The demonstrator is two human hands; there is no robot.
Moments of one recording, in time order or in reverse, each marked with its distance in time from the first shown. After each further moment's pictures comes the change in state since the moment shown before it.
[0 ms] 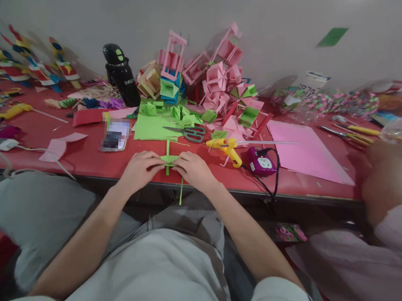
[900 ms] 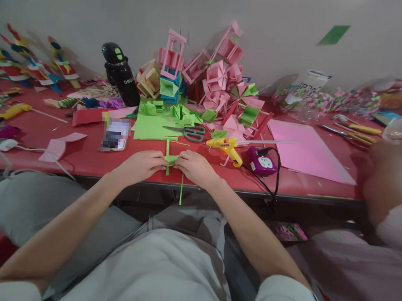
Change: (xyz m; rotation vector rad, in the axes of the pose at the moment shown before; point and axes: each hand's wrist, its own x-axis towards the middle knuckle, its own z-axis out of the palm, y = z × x) left_hand 0.024 -0.003 -0.023 0.114 -0.339 0.235; right_hand 0.002 0.011 -0.002 -0.013 -0.039 -0.043
